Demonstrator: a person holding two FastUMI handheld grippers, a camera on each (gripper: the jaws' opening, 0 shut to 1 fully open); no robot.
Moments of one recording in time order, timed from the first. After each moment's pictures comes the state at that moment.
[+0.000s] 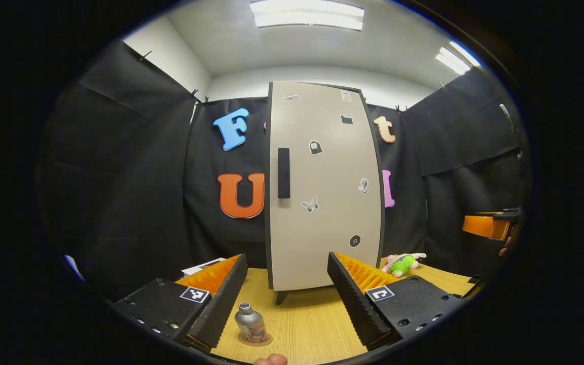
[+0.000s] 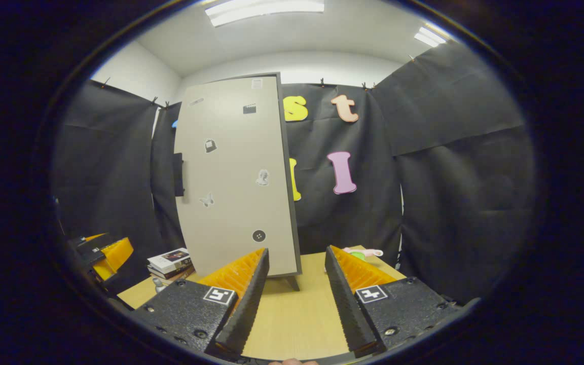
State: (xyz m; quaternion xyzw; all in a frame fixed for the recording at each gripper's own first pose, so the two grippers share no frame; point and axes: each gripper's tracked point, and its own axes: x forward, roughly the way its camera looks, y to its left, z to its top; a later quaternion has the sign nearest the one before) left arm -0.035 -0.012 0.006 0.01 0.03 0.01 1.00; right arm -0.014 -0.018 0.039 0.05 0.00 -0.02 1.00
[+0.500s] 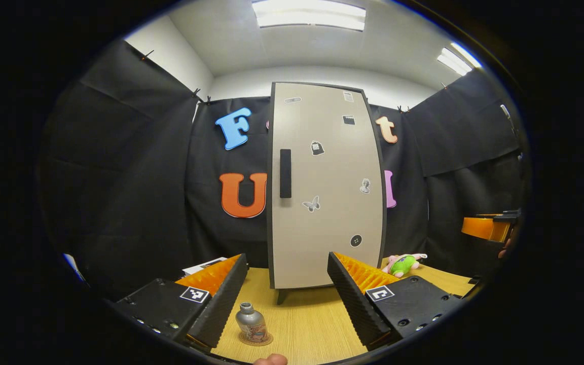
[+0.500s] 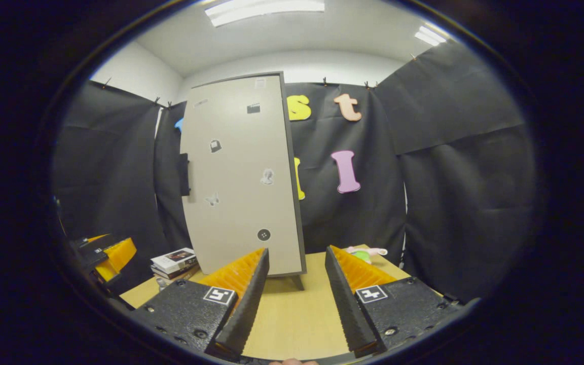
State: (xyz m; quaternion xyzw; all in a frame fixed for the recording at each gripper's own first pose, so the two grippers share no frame) left arm -0.034 -0.010 0.006 0.01 0.03 0.01 1.00; right arm -0.012 -0.014 0.037 0.05 0.00 -0.02 1.00
